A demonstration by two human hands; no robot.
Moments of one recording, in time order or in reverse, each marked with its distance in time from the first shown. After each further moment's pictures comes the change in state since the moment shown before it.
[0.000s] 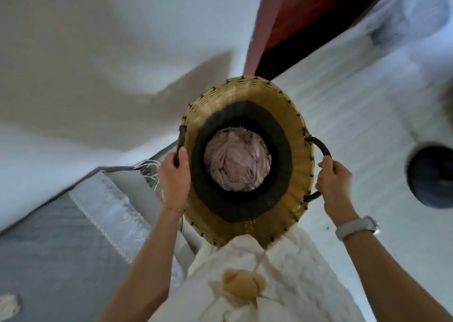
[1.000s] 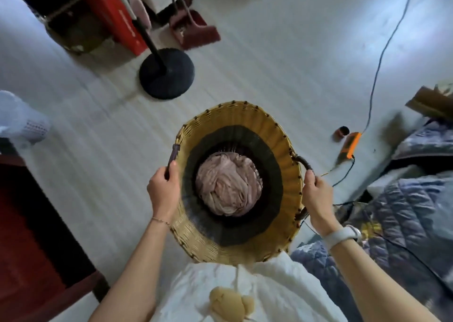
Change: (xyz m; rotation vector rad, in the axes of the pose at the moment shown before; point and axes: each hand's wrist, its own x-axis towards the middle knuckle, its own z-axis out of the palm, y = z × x) left_hand -0.469 0.109 0.359 0.636 -1.098 1.100; right_hand -0.170 0.377 -0.355 0.769 1.077 0.733
